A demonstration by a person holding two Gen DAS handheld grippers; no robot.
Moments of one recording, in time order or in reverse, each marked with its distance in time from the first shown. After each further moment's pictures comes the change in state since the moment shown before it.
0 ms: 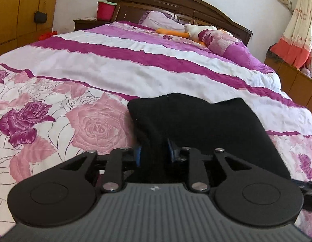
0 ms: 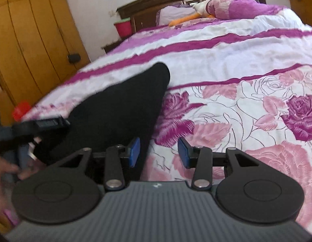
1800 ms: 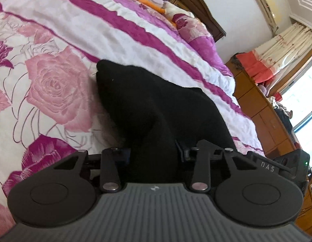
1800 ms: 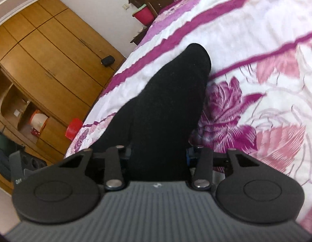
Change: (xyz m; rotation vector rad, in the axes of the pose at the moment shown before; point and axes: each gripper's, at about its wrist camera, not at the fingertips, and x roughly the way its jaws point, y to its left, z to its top) left arm 0.001 0.014 0.003 -0.269 0.198 -0.376; right arm 0.047 -0.012 0.040 0.316 0.133 0.376
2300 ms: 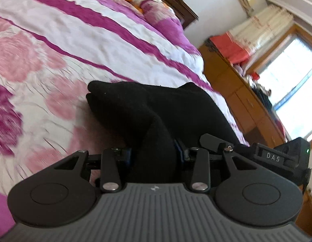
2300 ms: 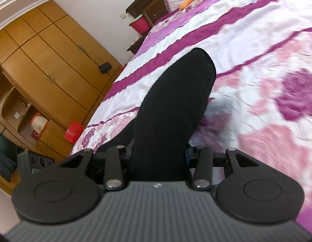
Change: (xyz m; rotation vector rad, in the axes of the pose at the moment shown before) left arm -0.025 -0.101 -0.074 0.101 0.070 -0.112; right arm -0.135 -0.004 -0.016 0.003 -0.036 -0.048
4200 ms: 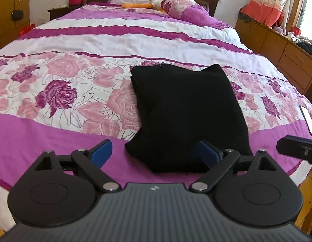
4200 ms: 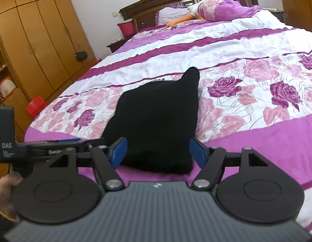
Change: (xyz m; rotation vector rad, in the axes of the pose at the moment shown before) left arm -0.061 -0.088 -0.107 0.272 -0.016 0.465; right arm -0.127 0.039 -0.107 -0.274 -0.070 -0.270
